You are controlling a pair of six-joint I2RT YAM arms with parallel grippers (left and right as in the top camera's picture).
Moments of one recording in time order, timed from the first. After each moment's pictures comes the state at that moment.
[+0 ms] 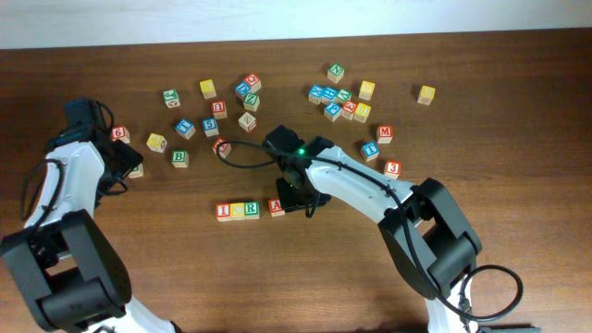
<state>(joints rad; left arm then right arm) 0.31 1.85 1.33 -0.80 -0.26 -0.57 0.69 2.08 1.48 -0.88 -0.06 0.52</state>
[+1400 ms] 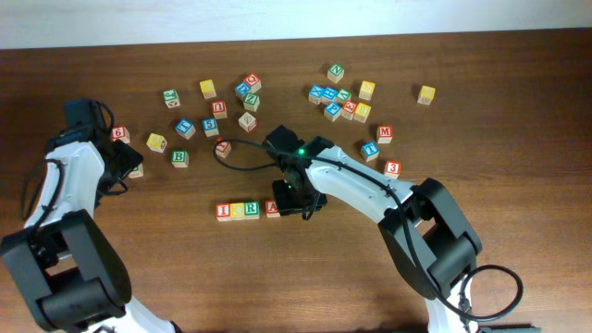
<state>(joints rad) 0.31 1.85 1.33 -0.80 -0.26 -0.57 0.69 2.08 1.48 -0.88 -0.19 0.52</state>
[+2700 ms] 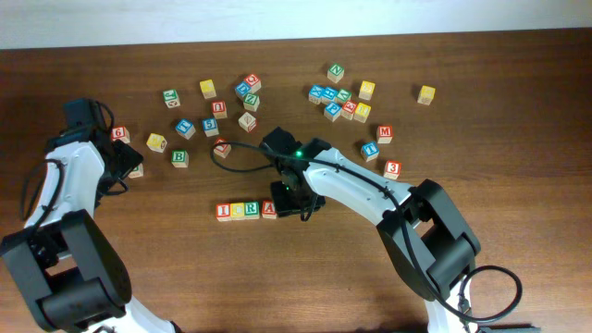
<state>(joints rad) 0.31 1.85 1.33 -0.80 -0.26 -0.57 0.70 2.08 1.48 -0.87 -0.16 0.52</state>
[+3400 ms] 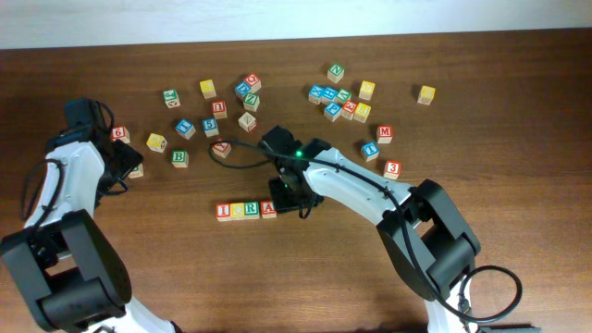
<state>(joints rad) 0.31 1.85 1.33 -0.80 -0.26 -0.57 0.70 2.08 1.48 -0.84 -0.14 0.52</state>
